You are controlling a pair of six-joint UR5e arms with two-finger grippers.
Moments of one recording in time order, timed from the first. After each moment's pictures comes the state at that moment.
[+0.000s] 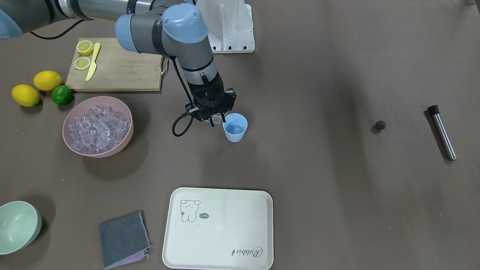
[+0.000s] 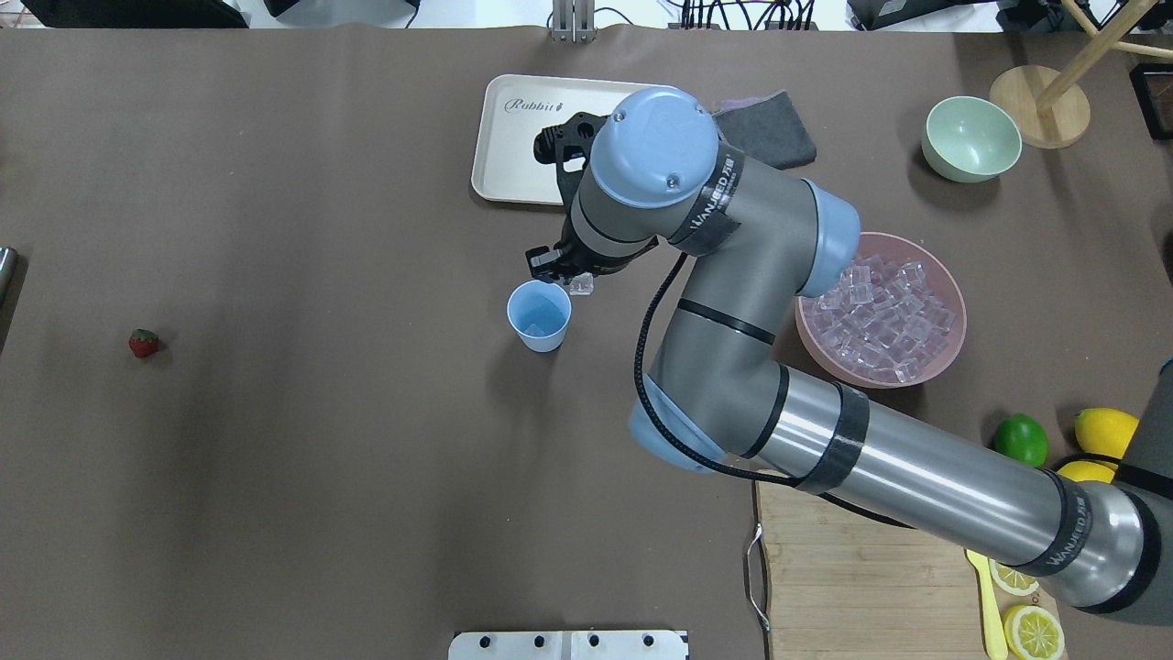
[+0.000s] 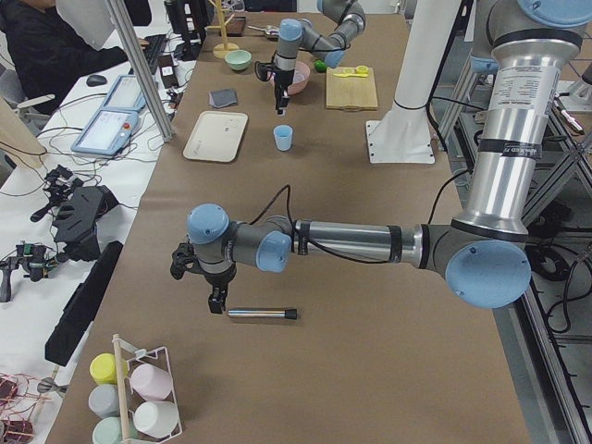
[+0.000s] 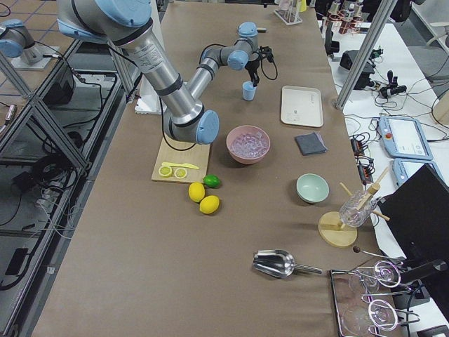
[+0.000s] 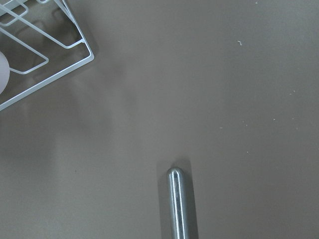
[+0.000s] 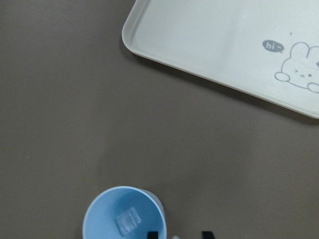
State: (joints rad) left arm -1.46 -1.71 -1.46 -1.75 -2.32 -0.16; right arm 0.58 -0.74 1.58 -1.48 1.86 0.91
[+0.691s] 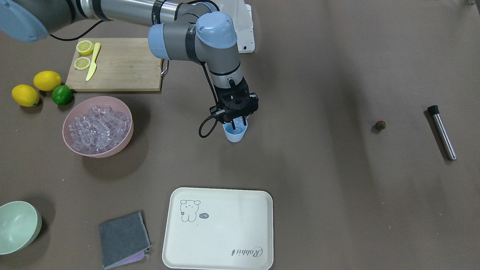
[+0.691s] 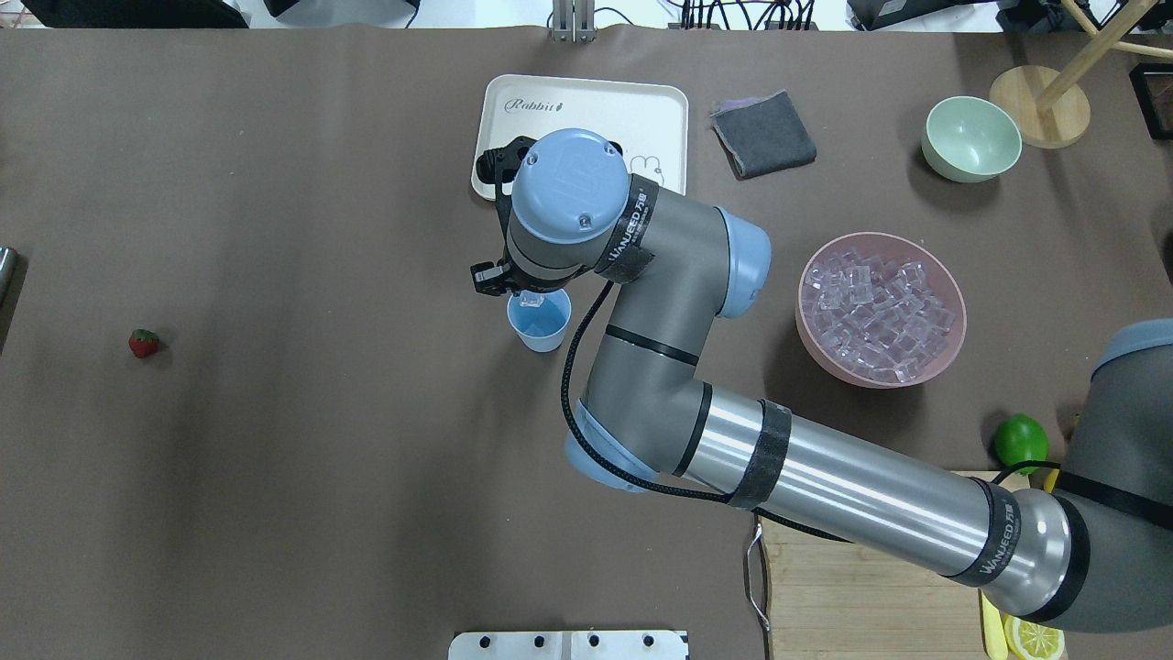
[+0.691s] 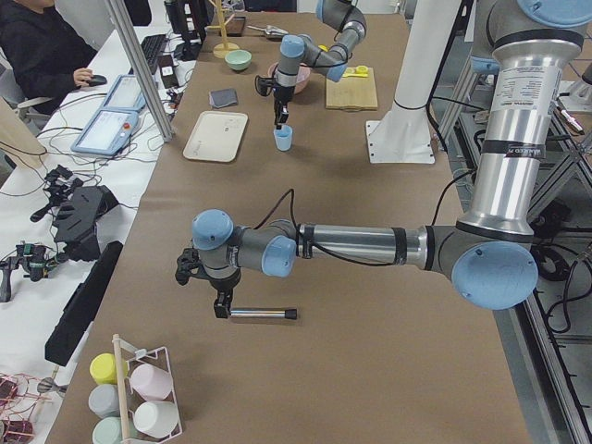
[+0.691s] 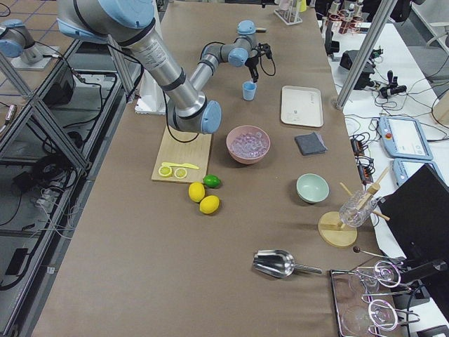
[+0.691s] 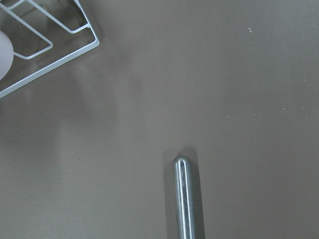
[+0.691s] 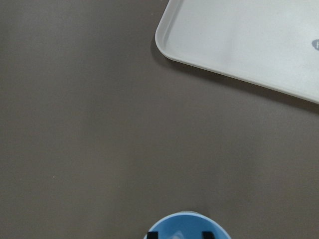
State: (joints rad) left arm -1.46 -1.69 -1.46 -1.75 -2.32 -0.16; right arm 0.52 -0.67 1.45 -1.40 1.79 0.98
